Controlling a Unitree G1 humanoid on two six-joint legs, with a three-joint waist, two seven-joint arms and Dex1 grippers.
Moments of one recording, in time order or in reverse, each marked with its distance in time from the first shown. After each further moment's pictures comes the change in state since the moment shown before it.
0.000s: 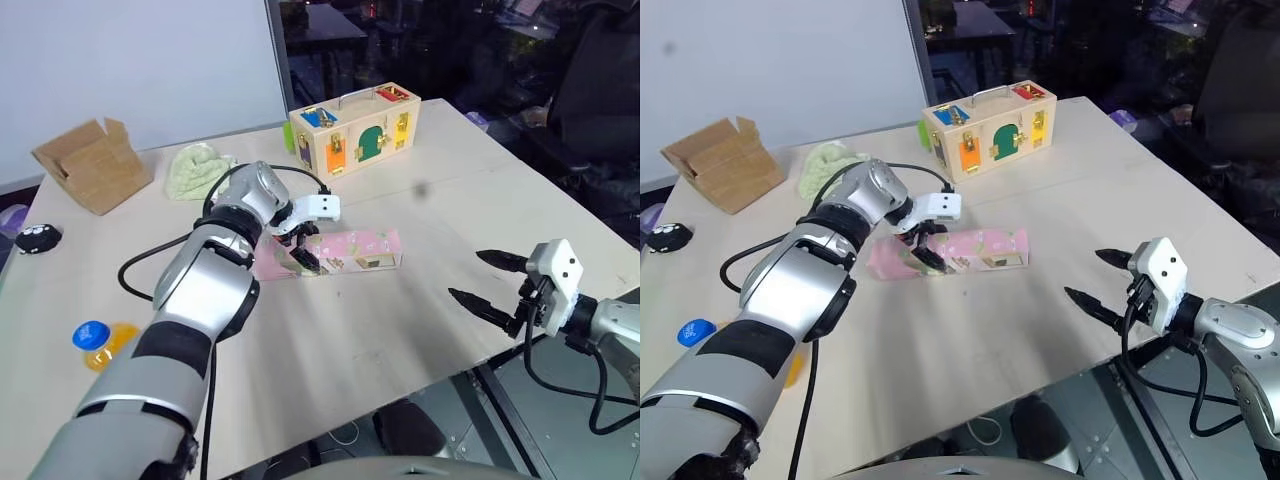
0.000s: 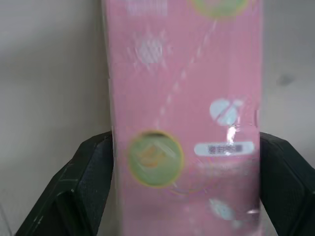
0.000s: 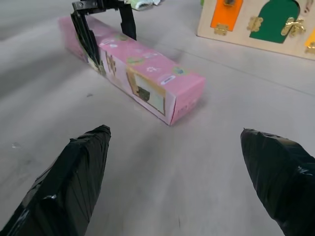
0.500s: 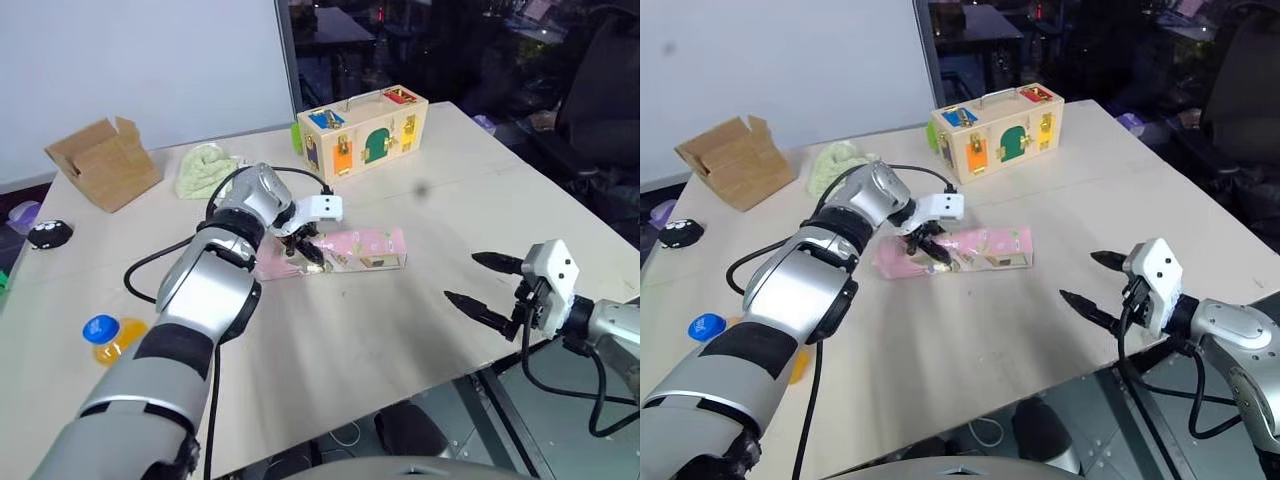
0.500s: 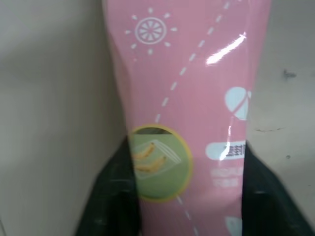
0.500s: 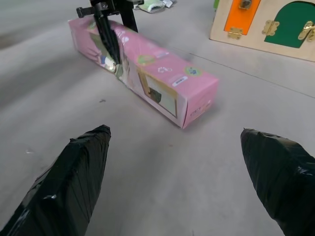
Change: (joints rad) left arm 0.020 0.002 0.066 -0.025 -0.027 0.036 -0.028; right arm 0.000 0.002 0.015 -0.035 0.008 0.025 -0.015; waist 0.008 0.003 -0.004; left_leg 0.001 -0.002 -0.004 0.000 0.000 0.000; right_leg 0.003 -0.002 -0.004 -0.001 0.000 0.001
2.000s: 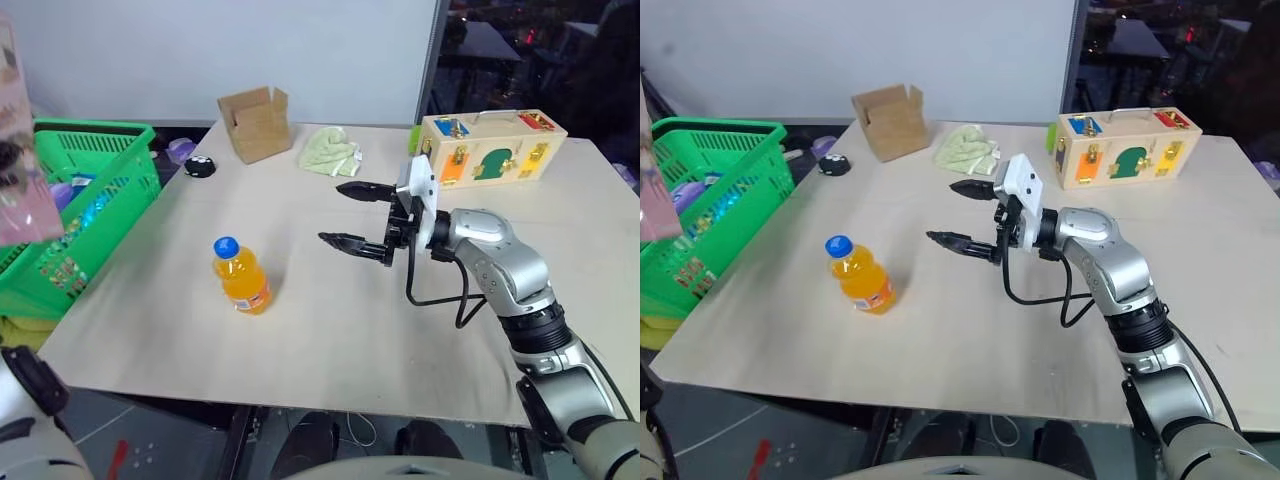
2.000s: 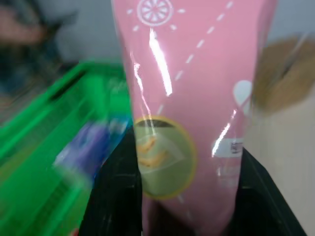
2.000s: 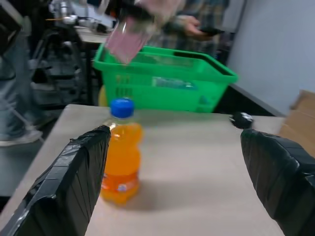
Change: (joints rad) left arm 0.597 0.715 1.054 -0.850 -0.449 0.777 0.866; right arm -0.734 0.457 0.405 0.471 -0.101 -0.138 0.165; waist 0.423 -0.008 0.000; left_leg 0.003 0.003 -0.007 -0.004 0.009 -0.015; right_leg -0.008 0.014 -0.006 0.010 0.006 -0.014
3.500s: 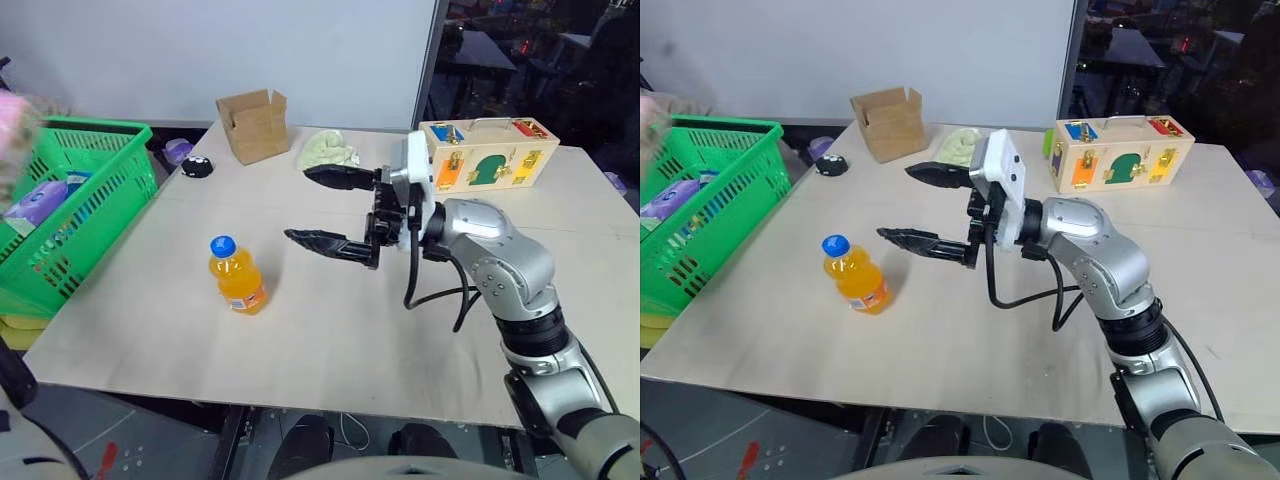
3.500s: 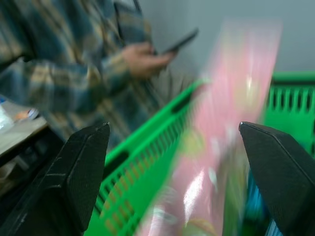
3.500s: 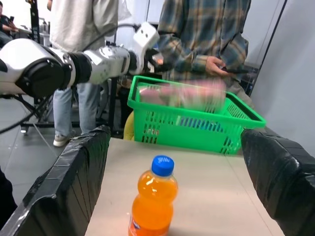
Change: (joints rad) left arm -0.167 0.116 -0.193 0.864 -0.027 -1.105 0.213; right arm -0.045 0.033 -0.003 -0.198 0.114 0.135 -0.080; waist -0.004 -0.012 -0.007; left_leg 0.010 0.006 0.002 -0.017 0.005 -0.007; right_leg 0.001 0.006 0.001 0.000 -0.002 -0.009
